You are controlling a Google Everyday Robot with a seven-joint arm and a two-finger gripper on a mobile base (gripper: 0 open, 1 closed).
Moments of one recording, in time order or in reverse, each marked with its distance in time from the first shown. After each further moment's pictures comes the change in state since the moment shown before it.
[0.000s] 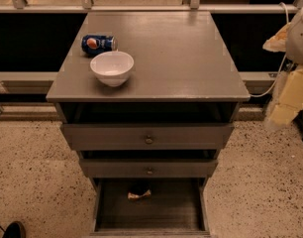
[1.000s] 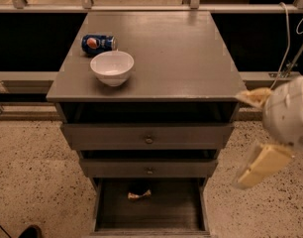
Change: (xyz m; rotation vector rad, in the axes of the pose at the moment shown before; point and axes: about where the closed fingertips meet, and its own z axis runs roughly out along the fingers) arm -0.015 0.082 0.066 -0.016 -0.271 -0.011
